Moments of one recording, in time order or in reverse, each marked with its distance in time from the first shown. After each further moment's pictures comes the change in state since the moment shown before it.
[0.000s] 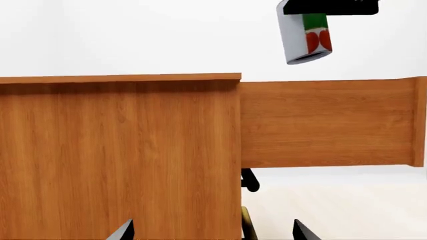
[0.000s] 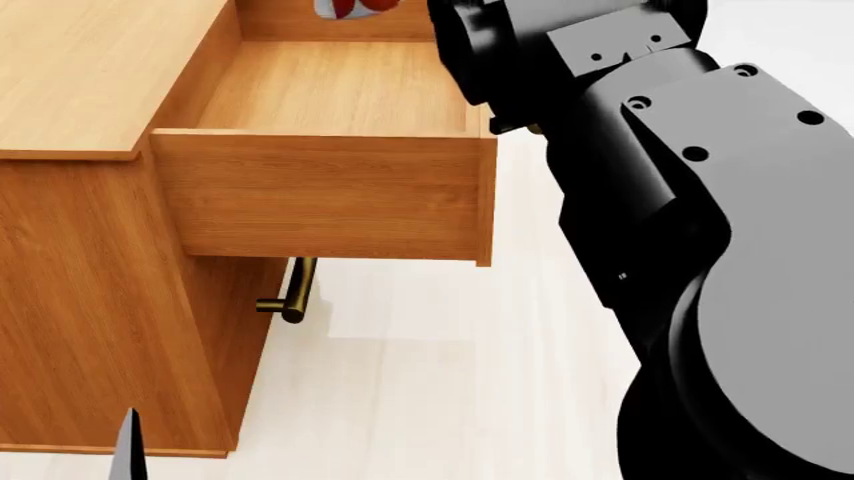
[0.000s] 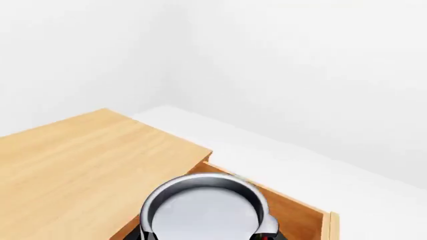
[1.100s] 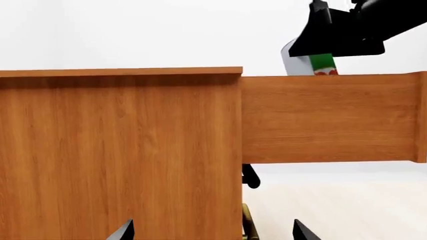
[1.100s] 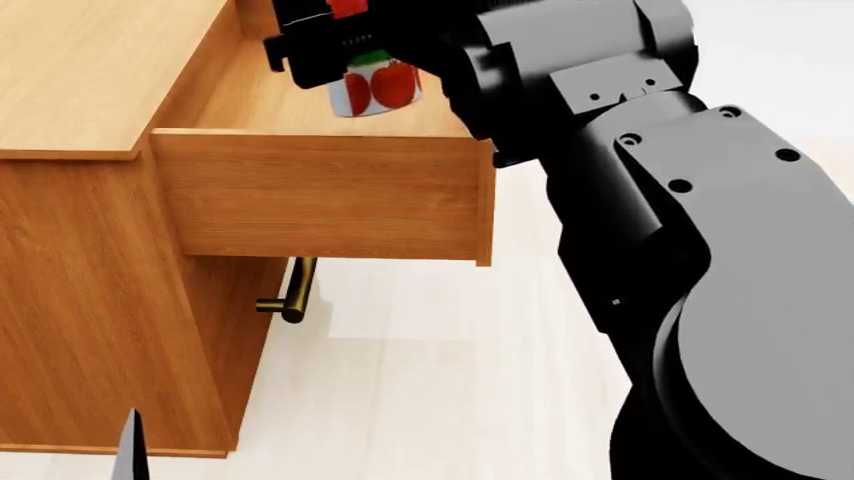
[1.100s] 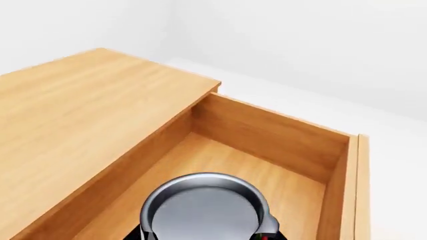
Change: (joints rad) left arm -0.007 -0.006 0.008 -0.023 -0.009 0.014 -0.006; right arm -0.058 0.000 -0.004 0.023 0.025 0.147 -0.039
